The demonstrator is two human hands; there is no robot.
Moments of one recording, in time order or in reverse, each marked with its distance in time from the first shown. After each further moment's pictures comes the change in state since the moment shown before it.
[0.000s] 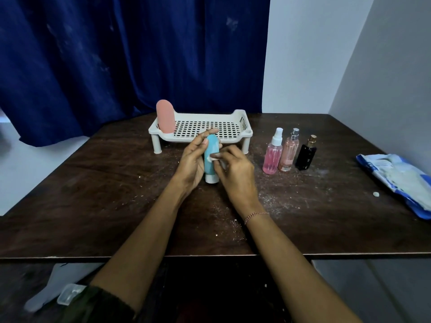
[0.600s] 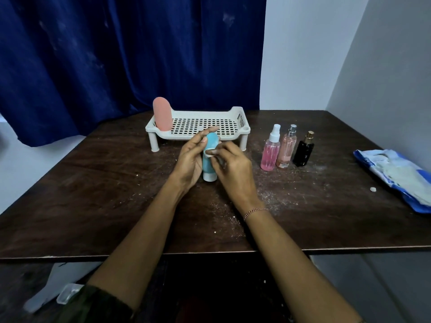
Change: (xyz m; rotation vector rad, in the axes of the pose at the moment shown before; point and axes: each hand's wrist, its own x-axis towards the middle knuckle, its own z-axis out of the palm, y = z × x) left_hand -0.002 0.002 0.000 0.027 -0.064 -0.010; right_hand 0.001 -0.002 -0.002 0.020 0.018 -0.064
